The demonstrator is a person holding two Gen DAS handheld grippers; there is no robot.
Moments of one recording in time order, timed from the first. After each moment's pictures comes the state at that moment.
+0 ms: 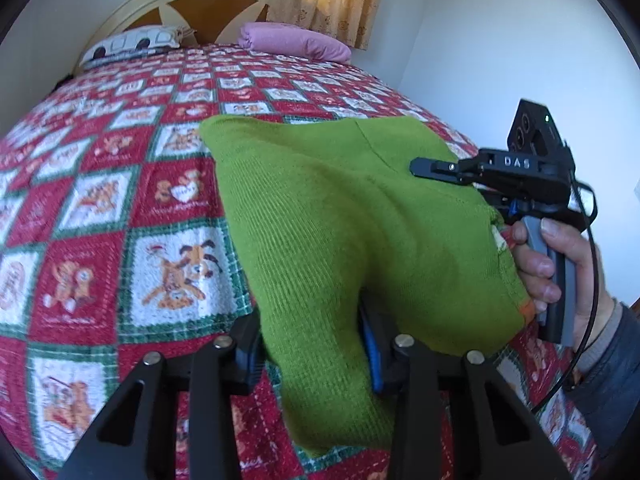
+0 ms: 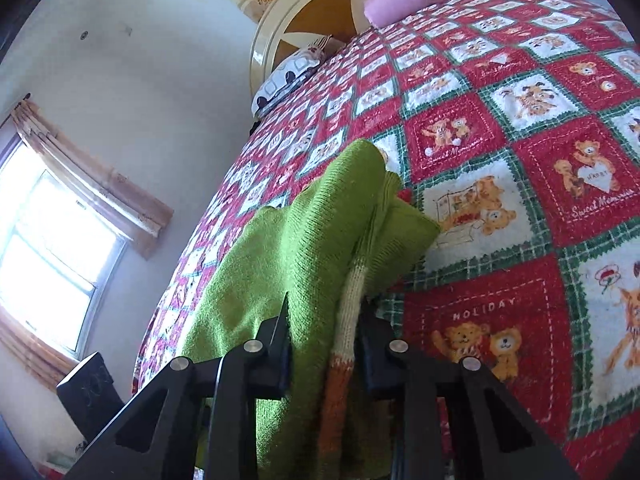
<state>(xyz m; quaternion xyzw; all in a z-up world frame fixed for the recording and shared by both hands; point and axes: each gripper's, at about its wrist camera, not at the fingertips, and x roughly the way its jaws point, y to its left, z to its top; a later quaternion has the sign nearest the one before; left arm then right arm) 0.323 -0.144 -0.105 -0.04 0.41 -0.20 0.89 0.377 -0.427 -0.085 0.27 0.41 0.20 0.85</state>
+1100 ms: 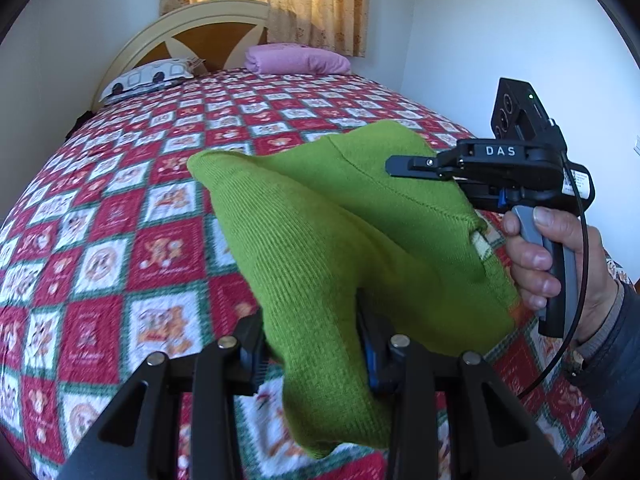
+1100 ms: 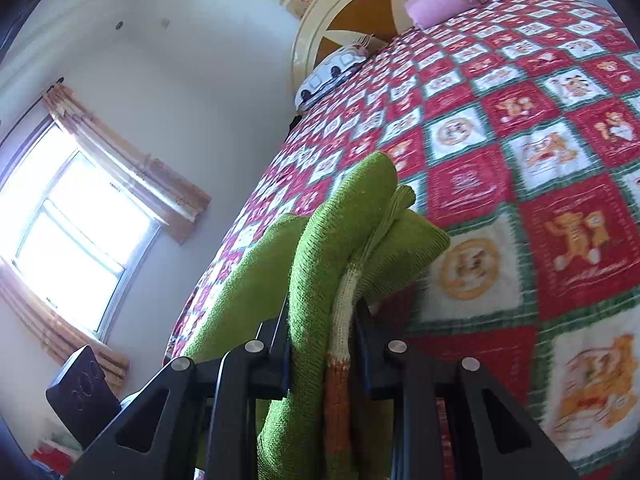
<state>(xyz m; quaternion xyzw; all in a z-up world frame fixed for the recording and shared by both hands) 0.240 -0.102 -0.066 0.02 0.39 -0.18 0.90 0.301 -0.349 -0.056 0.27 0.39 0.26 0.84</state>
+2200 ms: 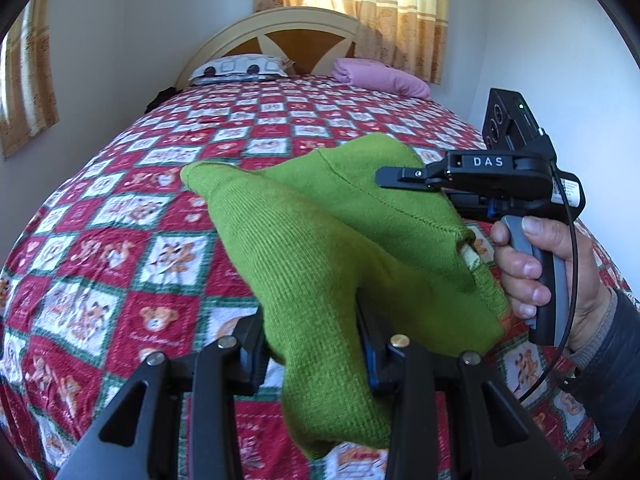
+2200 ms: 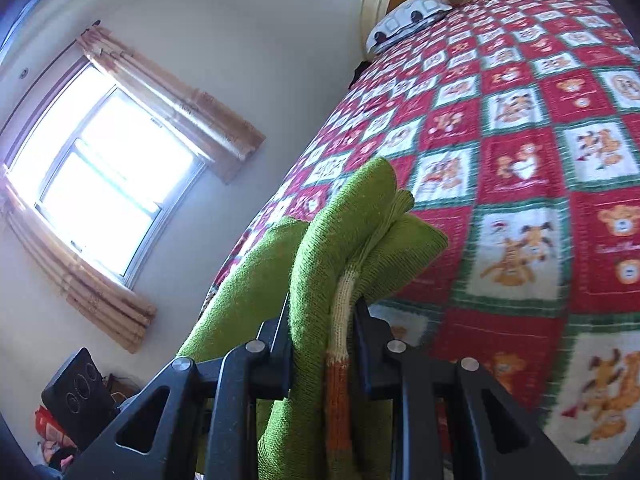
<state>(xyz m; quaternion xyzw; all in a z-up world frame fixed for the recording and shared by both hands) 0.182 0.044 -0.065 -0.03 0.37 -0.06 0.93 0.316 -0.156 -0.066 0.23 0.42 0.37 0.80</state>
